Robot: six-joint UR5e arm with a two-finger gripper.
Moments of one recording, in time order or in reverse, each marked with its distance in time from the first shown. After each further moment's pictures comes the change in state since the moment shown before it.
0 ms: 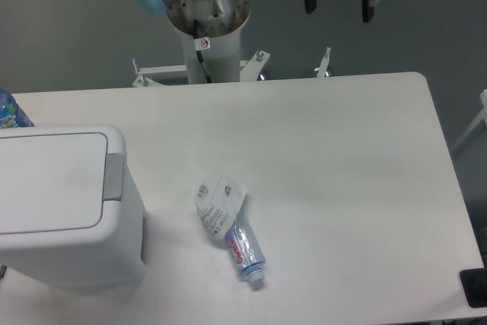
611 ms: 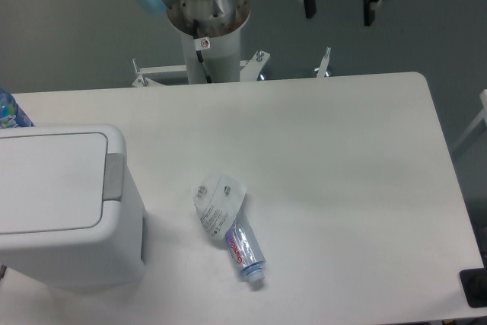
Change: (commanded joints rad) arm -0.024 -0.057 0.014 0.118 -0.064 -0.312
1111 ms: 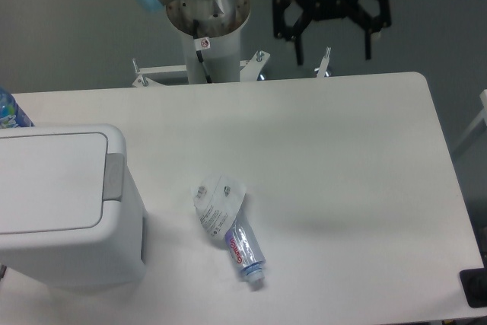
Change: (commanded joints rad) arm -0.127 -0.063 -0.012 0.149 -0.058 -0.485
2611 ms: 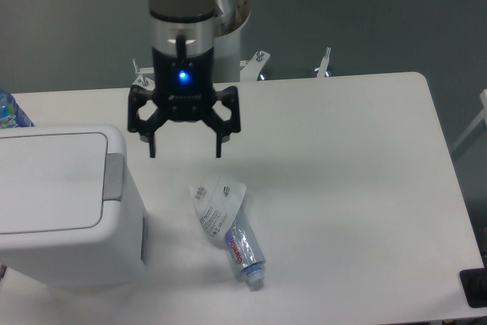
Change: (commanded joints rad) arm -0.307 -0.152 0.005 0.072 -0.066 -0.304
